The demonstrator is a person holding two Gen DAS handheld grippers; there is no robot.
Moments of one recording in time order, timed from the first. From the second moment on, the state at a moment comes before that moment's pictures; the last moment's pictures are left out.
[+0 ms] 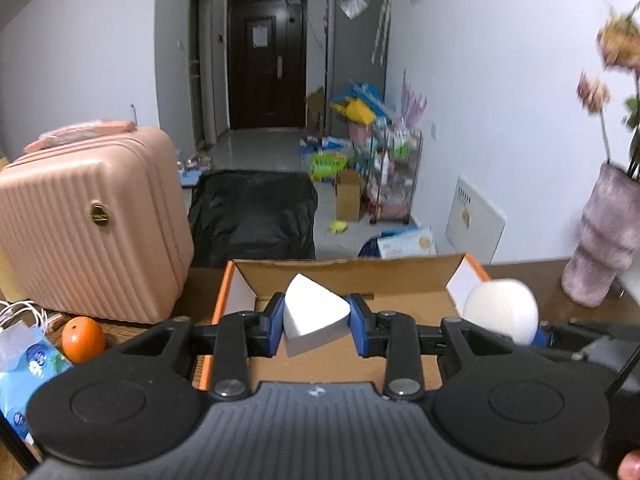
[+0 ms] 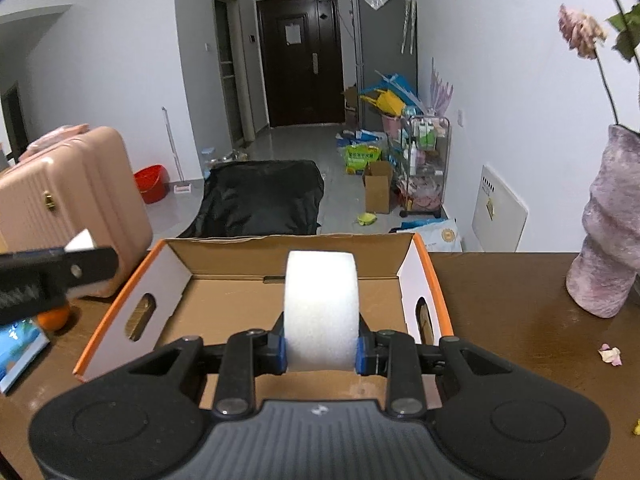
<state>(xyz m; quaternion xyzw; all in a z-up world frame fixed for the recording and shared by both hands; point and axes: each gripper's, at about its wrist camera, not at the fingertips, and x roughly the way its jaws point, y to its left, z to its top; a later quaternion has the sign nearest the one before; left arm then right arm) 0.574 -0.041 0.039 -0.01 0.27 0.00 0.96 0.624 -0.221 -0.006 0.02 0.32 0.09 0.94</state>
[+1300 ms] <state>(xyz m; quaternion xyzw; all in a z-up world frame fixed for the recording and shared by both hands) 0.651 -0.022 -0.038 -0.05 0.37 0.05 0.93 0.658 -0.220 -0.043 -0.01 0.33 0.09 0.94</state>
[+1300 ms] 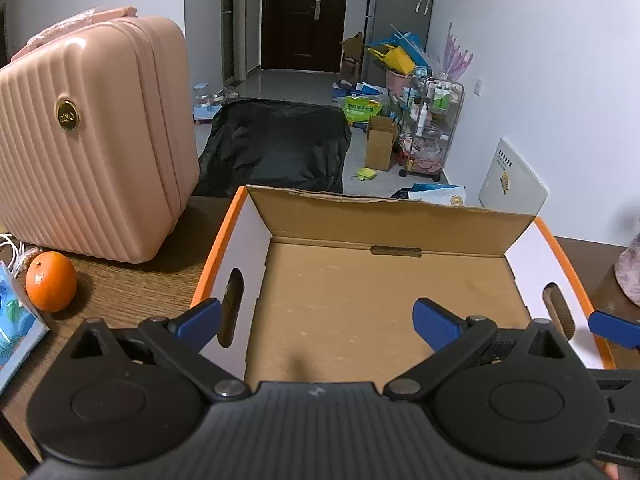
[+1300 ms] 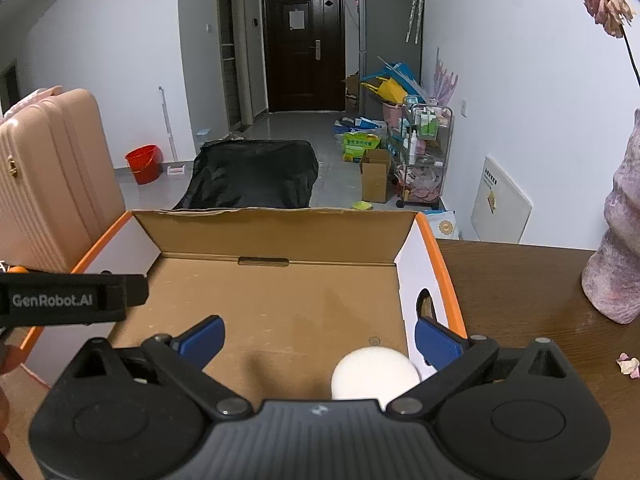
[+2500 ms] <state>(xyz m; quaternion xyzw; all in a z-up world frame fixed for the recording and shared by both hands) 0.468 -0.022 0.035 -0.04 0.29 0.03 0.96 0.455 -0.245 0.020 0.01 0.26 0.12 0.96</state>
